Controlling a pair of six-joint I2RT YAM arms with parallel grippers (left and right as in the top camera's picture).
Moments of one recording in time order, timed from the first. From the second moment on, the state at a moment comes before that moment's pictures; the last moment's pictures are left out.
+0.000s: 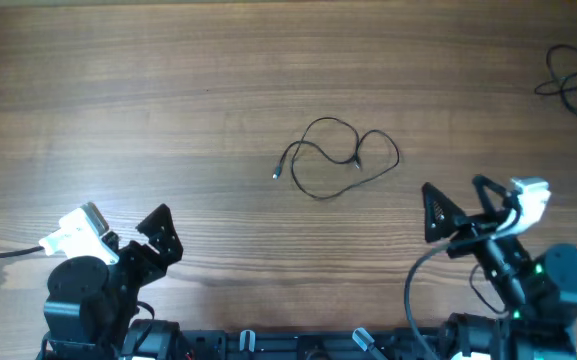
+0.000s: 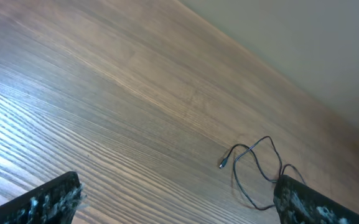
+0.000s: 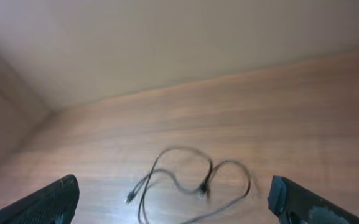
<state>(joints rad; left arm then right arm) -0.11 0.39 0.84 -1.01 -0.11 -0.61 -0.16 0.34 0.54 -0.47 -0.51 0.28</state>
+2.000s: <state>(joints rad) -0.11 0.39 0.83 -1.02 -0.11 -0.61 -0.27 1.26 0.88 -0.06 -0.20 0.42</state>
